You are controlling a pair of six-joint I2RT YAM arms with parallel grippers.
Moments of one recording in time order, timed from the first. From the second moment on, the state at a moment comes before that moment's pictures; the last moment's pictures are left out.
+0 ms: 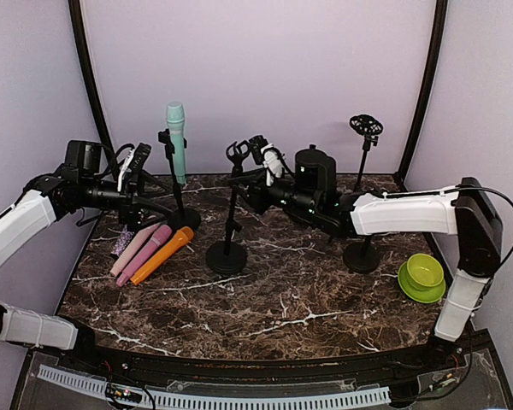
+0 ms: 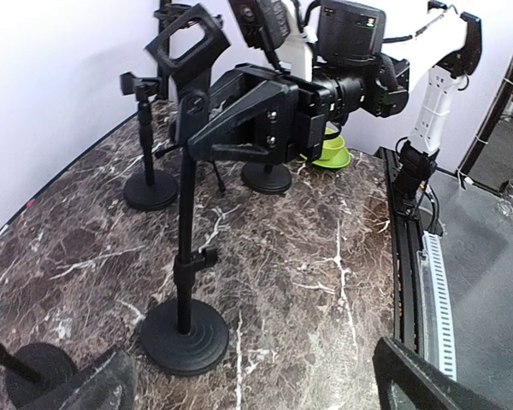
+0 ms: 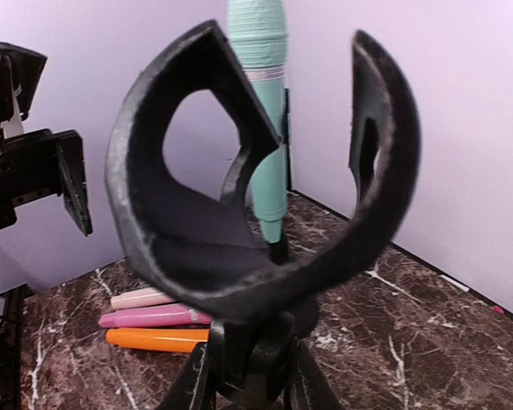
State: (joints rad) left arm -0.24 1.16 1.05 -0.51 1.01 0.39; right arm 0.91 1.79 1.27 0.45 -0.17 0.09
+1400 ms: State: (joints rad) left arm -0.13 1.06 1.04 -0.54 1.07 0.35; right arm 0.71 1.84 1.52 0.31 0.16 -0.07
